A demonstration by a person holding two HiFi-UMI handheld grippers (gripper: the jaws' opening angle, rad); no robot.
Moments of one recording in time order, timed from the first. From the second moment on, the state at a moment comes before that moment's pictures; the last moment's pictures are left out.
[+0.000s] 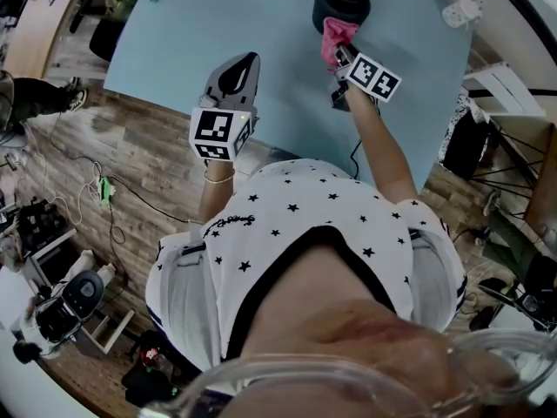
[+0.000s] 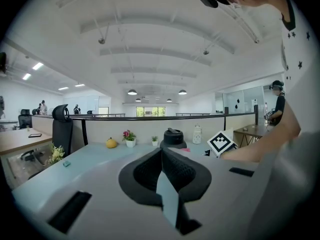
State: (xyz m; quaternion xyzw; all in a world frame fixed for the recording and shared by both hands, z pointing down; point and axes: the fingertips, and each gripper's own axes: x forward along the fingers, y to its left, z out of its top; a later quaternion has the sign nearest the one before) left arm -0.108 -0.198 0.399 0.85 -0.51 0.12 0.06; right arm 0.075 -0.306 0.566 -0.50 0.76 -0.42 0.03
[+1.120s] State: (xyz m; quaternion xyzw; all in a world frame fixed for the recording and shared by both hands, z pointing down) left arm -0.145 -0.167 0.394 0.82 -0.56 0.12 0.07; right arm 0.038 -0.285 0.582 -0.47 0.77 -0.43 -0.03
